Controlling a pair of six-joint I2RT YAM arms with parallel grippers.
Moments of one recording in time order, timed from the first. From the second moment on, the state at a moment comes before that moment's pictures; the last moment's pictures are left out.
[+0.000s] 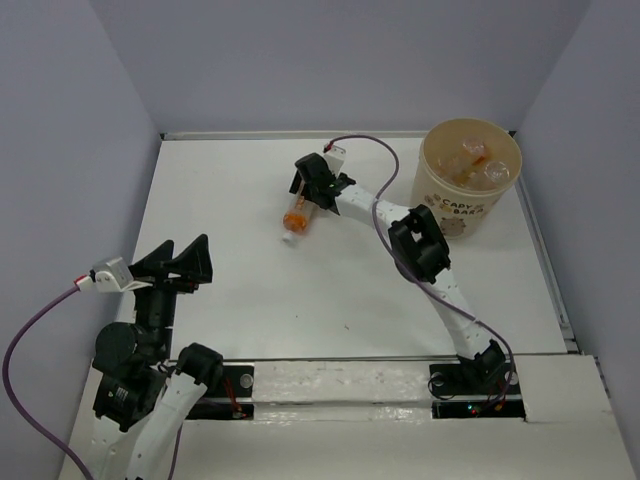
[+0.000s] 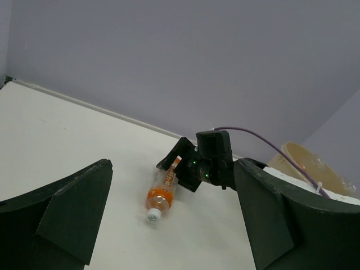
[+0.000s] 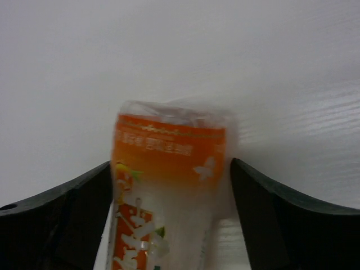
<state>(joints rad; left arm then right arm) -0.43 0.09 0.67 -0.31 -0.38 -0.43 0.69 2.51 2.14 -0.34 0.46 0.85</state>
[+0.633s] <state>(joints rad) -0.43 0.08 0.67 -0.31 -0.38 -0.43 0.69 1.87 1.68 0.03 0.58 0.27</state>
